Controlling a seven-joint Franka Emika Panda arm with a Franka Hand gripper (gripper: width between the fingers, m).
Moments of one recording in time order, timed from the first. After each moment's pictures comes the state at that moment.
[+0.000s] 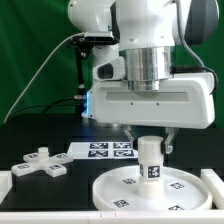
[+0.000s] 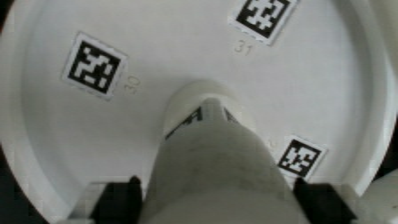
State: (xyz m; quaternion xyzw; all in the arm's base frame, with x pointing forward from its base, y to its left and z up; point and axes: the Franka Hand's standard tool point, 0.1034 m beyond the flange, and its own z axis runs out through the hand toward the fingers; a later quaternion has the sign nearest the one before) arm 0.560 0.039 0.080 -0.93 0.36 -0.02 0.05
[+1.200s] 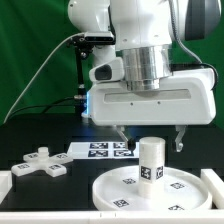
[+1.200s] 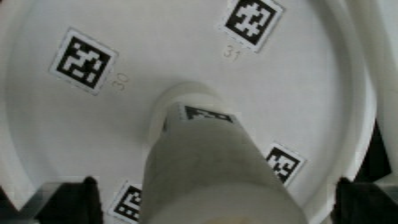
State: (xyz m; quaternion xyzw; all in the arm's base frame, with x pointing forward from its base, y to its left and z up) arm 0.563 0.041 0.082 -0.98 0.20 -0.01 0.06
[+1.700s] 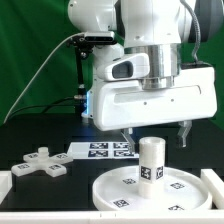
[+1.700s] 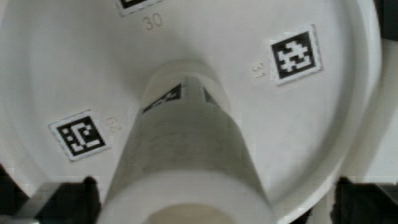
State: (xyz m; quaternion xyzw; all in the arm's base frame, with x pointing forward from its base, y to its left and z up) arm 0.565 0.046 0.083 -0.99 -0.10 -0.04 0.03
